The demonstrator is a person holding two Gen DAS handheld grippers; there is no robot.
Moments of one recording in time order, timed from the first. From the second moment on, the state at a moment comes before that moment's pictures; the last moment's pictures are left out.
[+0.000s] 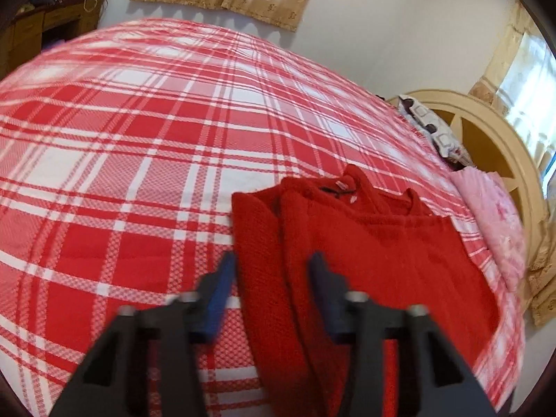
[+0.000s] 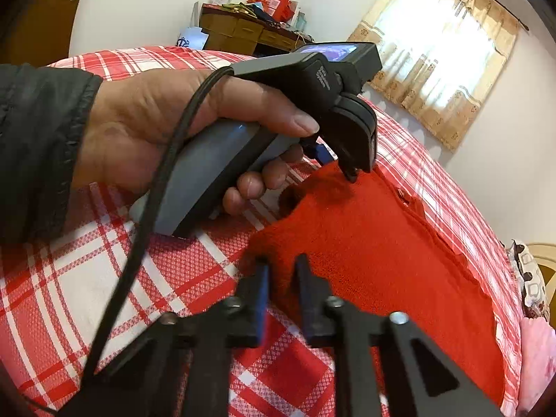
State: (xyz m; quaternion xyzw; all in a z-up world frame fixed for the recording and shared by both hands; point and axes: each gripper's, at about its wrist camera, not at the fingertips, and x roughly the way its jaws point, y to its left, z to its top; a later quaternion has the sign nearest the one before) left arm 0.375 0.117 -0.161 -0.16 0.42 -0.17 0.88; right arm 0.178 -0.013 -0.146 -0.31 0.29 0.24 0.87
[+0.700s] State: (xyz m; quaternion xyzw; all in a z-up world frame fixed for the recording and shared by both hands) left arm 0.377 0.113 -0.128 -0.23 0.42 -0.20 0.85; right arm 0.177 -0.084 -0.100 -0.20 0.28 0.24 0.91
